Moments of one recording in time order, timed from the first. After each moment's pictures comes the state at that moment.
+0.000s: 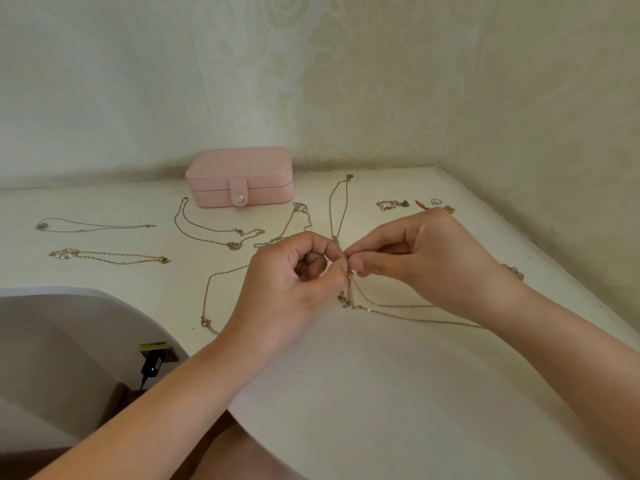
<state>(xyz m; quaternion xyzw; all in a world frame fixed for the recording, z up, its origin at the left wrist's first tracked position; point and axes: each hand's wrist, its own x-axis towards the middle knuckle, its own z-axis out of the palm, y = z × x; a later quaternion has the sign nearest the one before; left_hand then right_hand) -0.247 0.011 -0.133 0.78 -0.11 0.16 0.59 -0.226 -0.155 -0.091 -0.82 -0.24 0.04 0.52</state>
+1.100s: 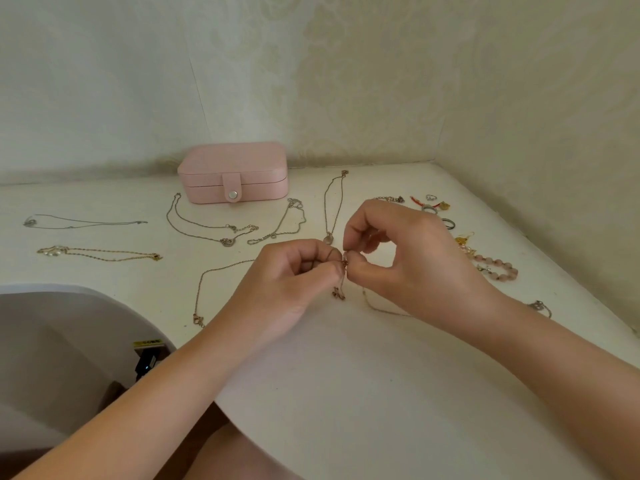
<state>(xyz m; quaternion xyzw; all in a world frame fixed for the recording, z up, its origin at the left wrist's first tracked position) -0.252 0.012 -0.122 0.76 -0.12 0.02 0.63 -0.229 -0.145 -0.102 -0.86 -0.32 -0.16 0.37</state>
